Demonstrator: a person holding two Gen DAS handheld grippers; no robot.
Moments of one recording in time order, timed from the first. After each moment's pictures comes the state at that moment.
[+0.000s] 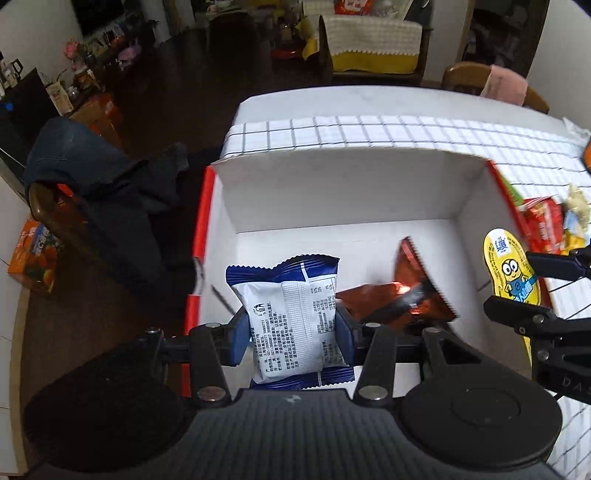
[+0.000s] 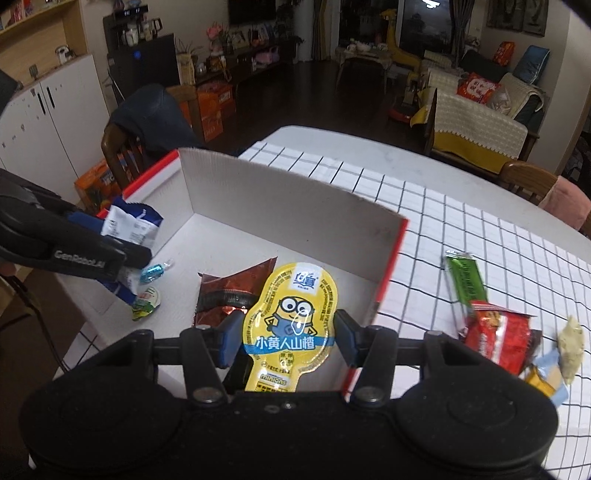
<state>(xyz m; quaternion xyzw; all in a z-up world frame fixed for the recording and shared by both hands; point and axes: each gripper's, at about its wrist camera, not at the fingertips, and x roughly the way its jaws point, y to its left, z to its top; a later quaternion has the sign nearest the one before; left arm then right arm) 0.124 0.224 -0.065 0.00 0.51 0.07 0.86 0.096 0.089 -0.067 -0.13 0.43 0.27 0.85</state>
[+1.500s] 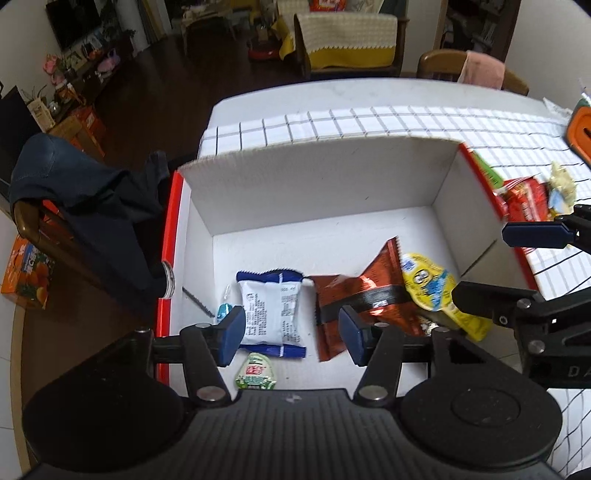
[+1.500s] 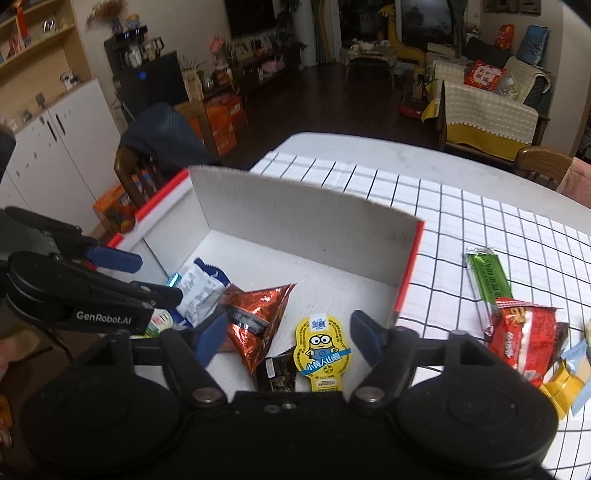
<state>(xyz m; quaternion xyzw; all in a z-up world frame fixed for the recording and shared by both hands) 0.116 0.197 -0.060 0.02 0.51 0.03 0.86 0.099 0.075 -0.057 -0.06 0.43 0.30 0.85</state>
